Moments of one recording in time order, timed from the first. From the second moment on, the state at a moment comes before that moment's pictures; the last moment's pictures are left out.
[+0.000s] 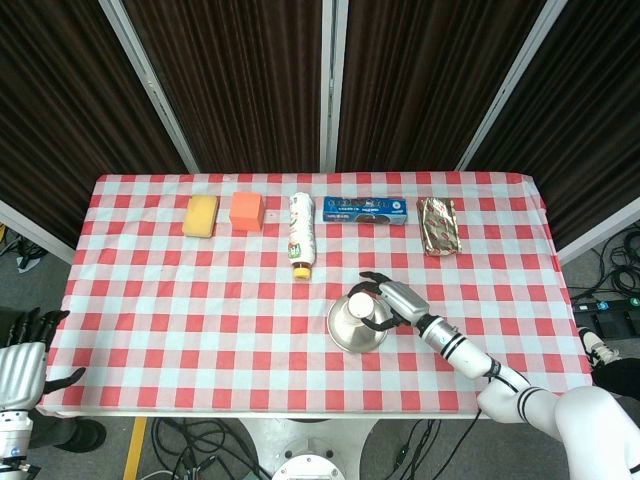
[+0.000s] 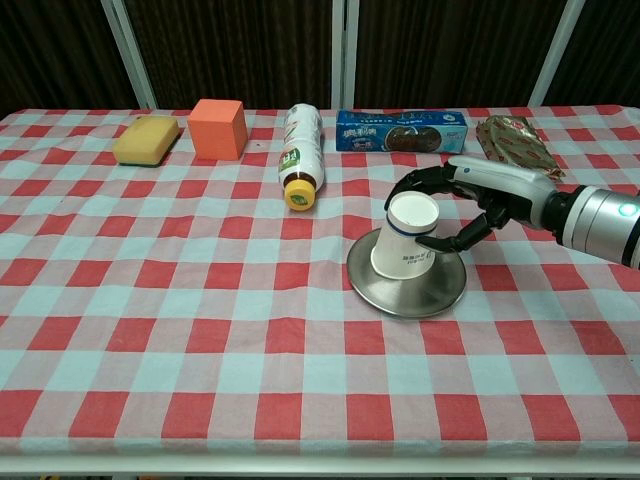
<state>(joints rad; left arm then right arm) -0.02 -1.27 -0.03 -1.46 1.42 1.47 0.01 0.78 -1.70 -0.07 -0.92 -1.66 0.99 0.96</state>
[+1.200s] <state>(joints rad) -0.02 -1.27 -0.03 -1.47 1.42 1.47 0.02 0.78 -1.68 -0.15 -0.94 -1.74 1.05 1.01</state>
